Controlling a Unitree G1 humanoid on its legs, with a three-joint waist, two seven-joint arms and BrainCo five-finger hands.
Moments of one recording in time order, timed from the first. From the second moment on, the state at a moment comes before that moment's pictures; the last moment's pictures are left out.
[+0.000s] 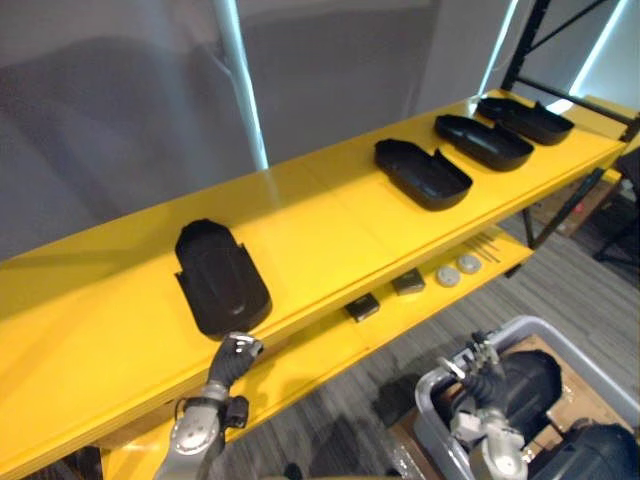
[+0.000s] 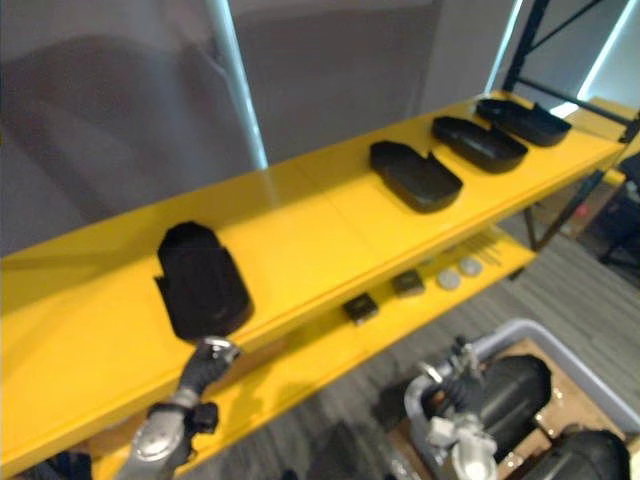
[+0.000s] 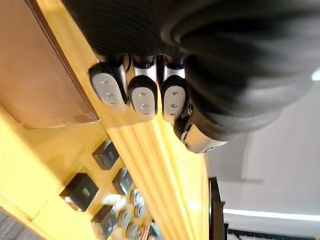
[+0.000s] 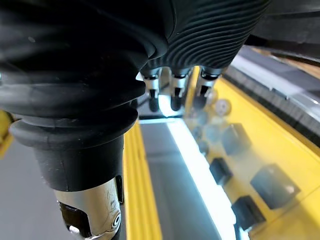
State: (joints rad) left arm 0.29 0.20 -0.10 -0.06 -0.15 0.01 0.07; right arm 0.29 -0.16 -0.02 0.33 0.30 -0.44 -0.10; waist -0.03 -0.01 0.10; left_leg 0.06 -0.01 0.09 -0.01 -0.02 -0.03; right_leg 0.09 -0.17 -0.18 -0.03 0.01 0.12
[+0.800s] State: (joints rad) left arm 0.18 0.15 0.02 0.08 -0.20 0.02 0.35; right arm 0.32 -0.16 -0.06 0.33 0.30 -0.44 -0.02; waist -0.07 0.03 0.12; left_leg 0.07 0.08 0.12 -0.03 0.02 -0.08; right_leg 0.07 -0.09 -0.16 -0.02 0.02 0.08
